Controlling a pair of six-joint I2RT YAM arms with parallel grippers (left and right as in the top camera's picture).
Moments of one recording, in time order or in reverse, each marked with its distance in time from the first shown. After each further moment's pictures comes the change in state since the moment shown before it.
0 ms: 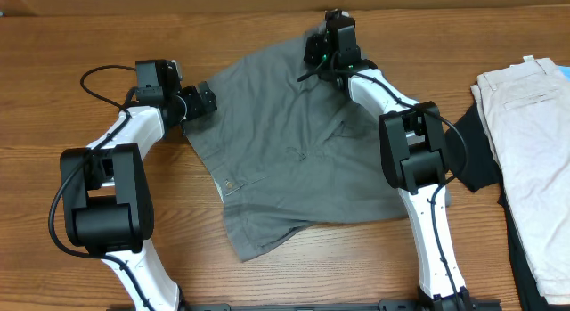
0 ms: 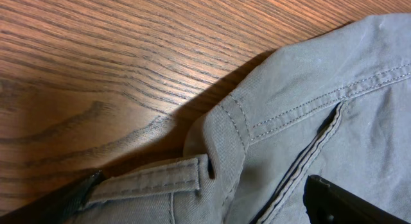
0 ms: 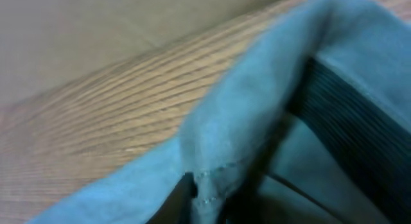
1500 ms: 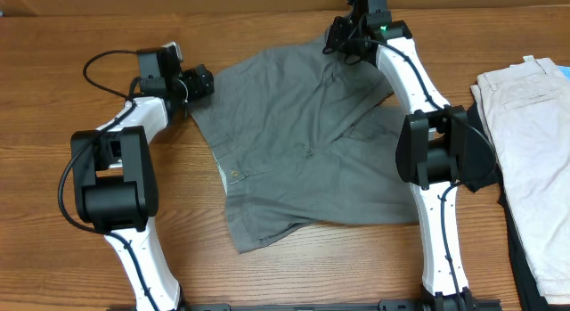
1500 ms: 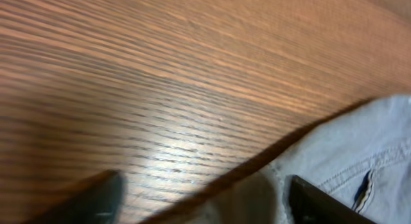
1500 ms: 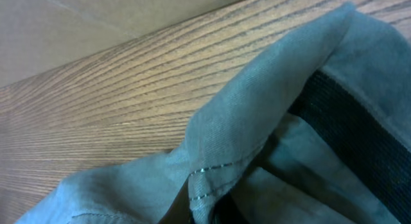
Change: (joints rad) left arm 0.000 0.163 0.135 0.180 0.029 0.005; right arm -0.099 0.011 0.364 -0.616 -0.164 -0.082
